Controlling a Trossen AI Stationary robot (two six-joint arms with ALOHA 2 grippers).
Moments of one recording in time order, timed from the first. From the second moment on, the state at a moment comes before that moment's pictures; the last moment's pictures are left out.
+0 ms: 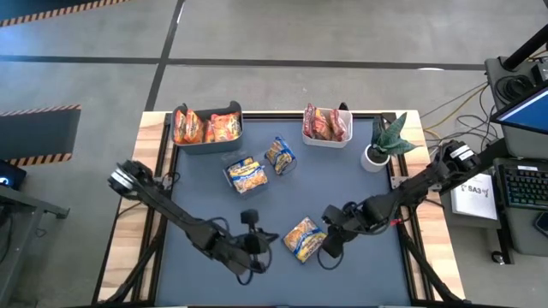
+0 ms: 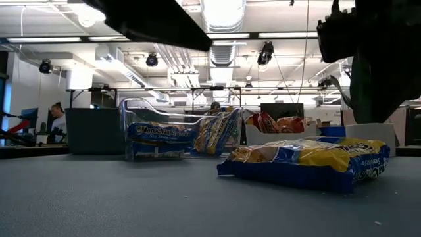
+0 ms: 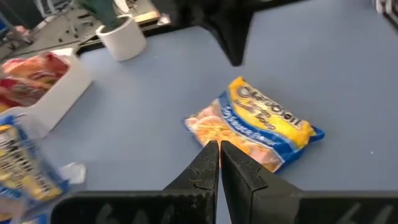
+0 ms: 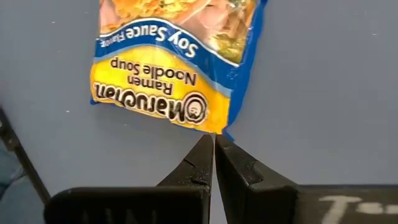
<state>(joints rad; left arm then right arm) -0.60 1.79 1.08 0.06 -0.79 -0.22 0.49 1.49 0.88 -0.51 0.05 1.14</state>
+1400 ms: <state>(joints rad) -0.51 2.10 1.17 0.09 -0.68 -0.27 0.52 1.36 0.66 -0.20 0.00 1.13</state>
